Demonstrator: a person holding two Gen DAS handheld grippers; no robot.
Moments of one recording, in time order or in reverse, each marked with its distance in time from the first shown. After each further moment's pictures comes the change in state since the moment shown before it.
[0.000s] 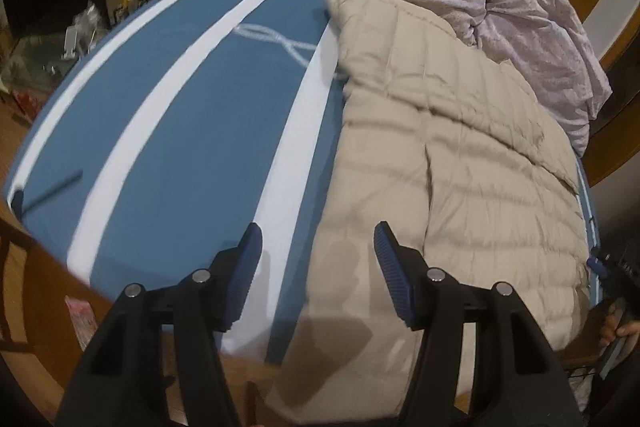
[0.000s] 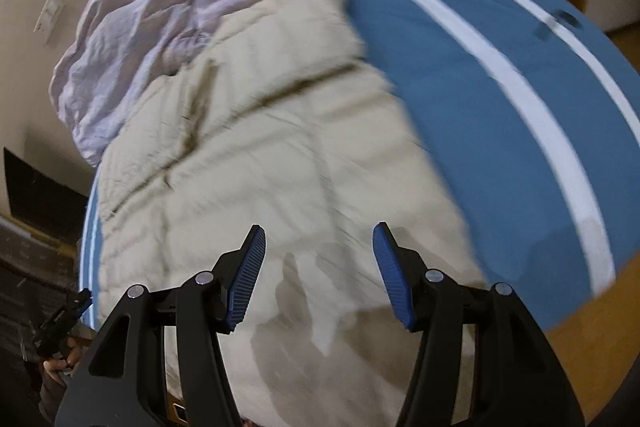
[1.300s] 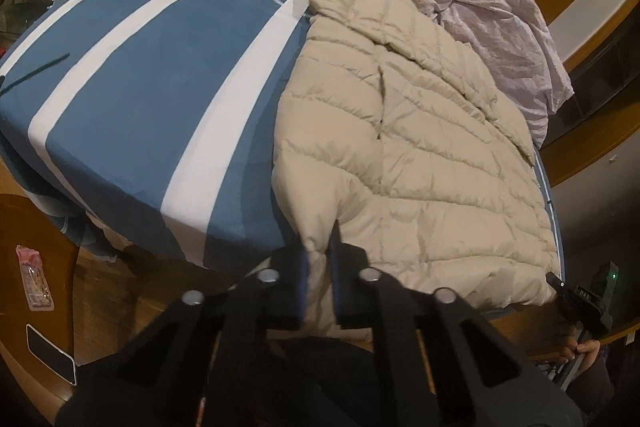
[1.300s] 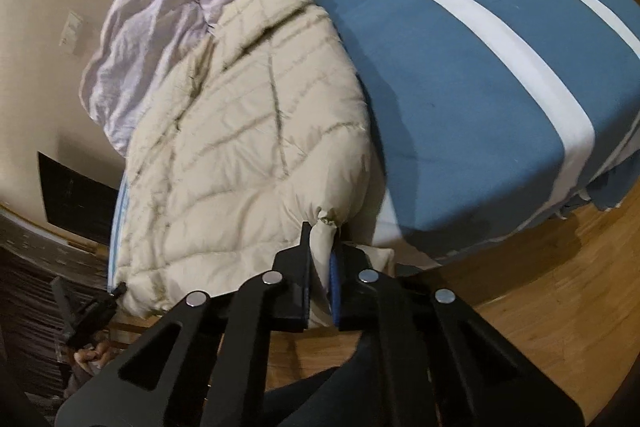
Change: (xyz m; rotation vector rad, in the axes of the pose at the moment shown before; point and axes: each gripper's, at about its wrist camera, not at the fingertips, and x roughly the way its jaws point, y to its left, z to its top) left arm -0.012 -0.008 -0.075 -0.054 -0.002 -0.167; right arm -0.031 -0.066 -0.074 0.067 0.013 0.180
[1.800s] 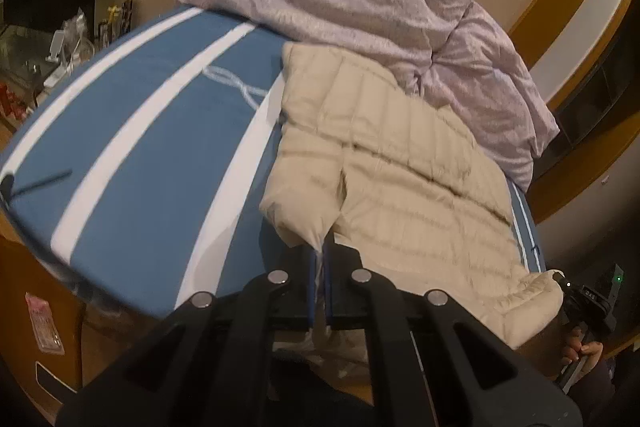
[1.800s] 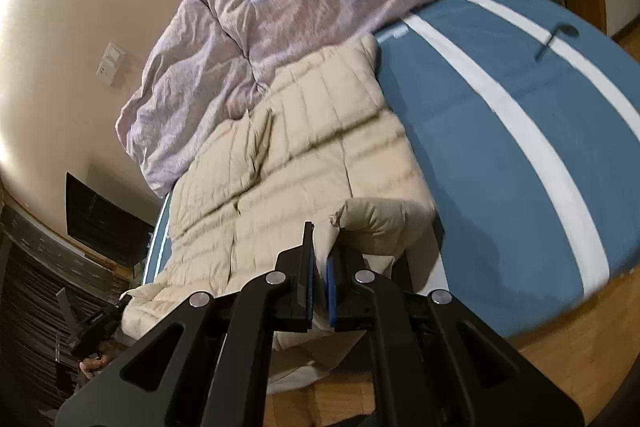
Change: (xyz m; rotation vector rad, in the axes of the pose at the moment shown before) left arm -0.041 -0.028 0.072 0.021 -0.171 -0.007; right arm -0.021 0.053 0.072 -0.067 -0.154 0.087
